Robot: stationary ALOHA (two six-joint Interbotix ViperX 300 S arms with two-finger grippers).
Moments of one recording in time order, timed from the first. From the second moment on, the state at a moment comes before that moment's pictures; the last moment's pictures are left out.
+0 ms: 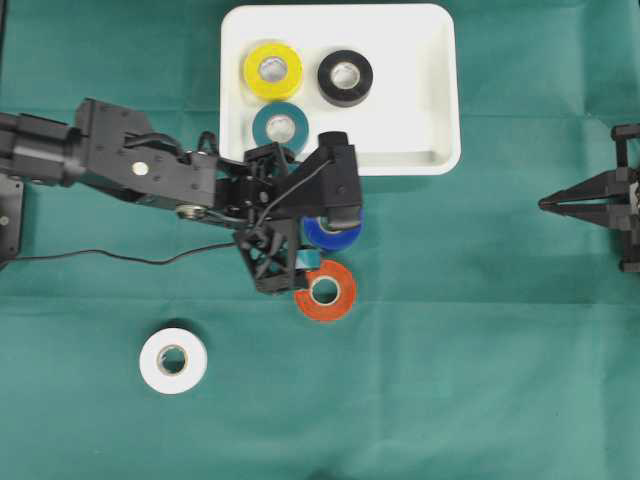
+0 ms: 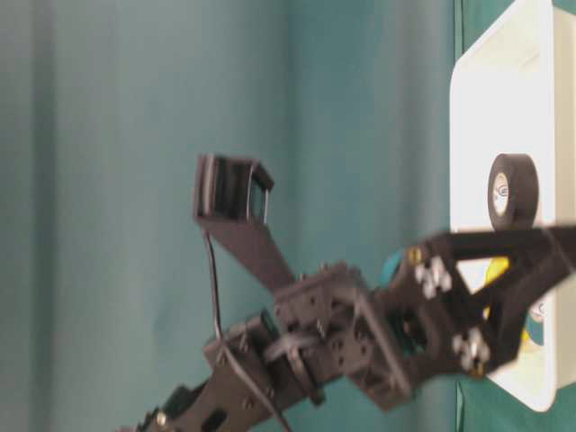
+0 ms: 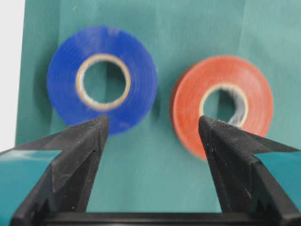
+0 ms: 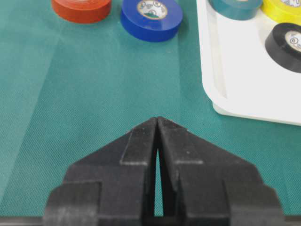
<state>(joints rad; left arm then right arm) -0.04 0.16 0.38 -0.03 0.43 -0.18 -0.02 -1.10 1.54 -0.08 -0.10 0.05</state>
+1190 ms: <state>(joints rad) 0.01 0.39 0.18 -0.03 0.56 -0.41 -0.02 -1.10 1.54 -0.08 -0.10 0.05</state>
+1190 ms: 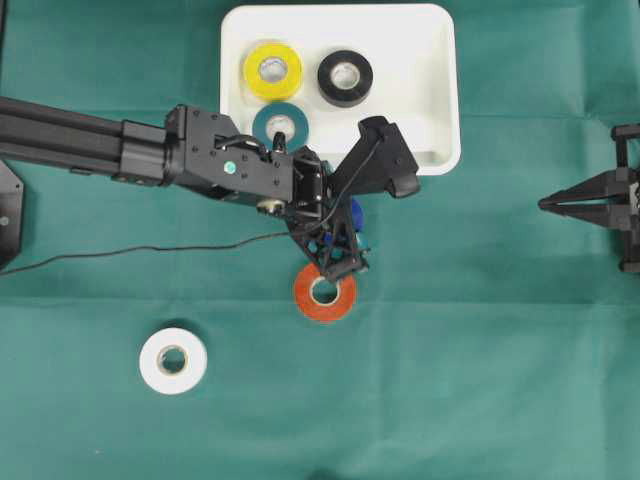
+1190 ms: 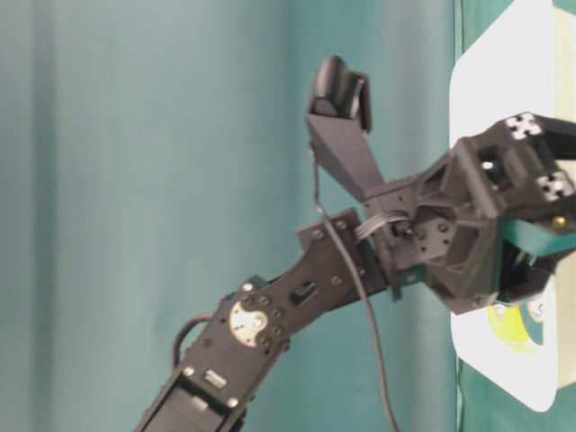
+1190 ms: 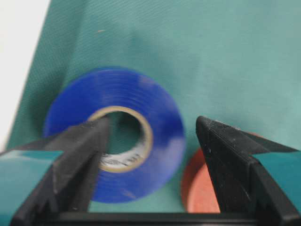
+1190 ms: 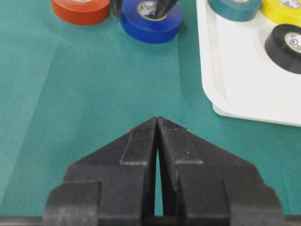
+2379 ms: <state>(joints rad) -0.03 0.33 0.17 -0.03 0.62 -0.41 -0.02 -1.10 1.54 -0.08 -0.10 0.05</state>
